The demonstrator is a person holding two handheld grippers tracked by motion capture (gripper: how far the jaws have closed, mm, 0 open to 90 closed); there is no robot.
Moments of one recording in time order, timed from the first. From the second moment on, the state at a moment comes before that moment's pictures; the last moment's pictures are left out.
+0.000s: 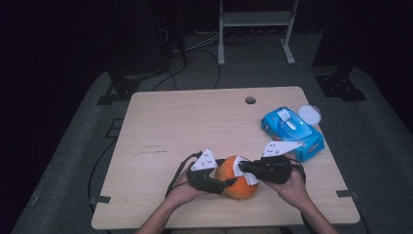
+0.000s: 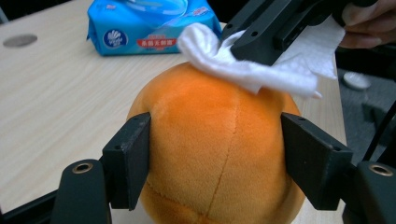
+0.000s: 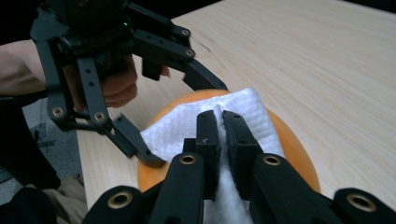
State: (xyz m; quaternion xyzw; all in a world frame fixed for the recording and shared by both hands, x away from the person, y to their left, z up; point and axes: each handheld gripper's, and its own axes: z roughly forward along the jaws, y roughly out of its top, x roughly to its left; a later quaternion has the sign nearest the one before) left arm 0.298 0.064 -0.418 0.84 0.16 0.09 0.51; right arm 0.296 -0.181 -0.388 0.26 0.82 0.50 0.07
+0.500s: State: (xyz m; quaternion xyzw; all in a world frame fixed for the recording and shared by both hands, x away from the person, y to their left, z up) left arm 0.298 0.057 -0.422 0.83 0.18 0.07 0.52; right arm 0.289 -0.183 -0.380 0.25 0.83 0.49 0.09
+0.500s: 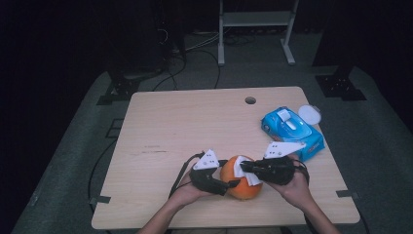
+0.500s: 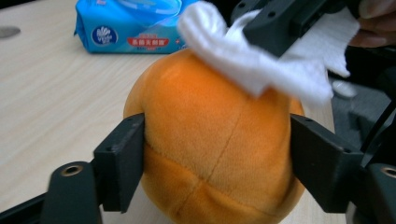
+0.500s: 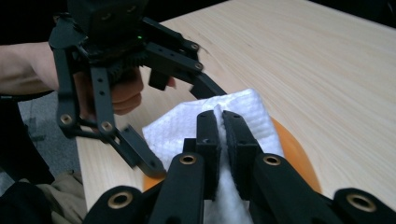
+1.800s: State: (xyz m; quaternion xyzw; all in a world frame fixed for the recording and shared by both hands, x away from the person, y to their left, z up) left arm 0.307 0.064 -0.430 0.82 0.21 0.00 0.53; right arm 0.289 -0.202 -0.390 0.27 0.84 0.46 0.10
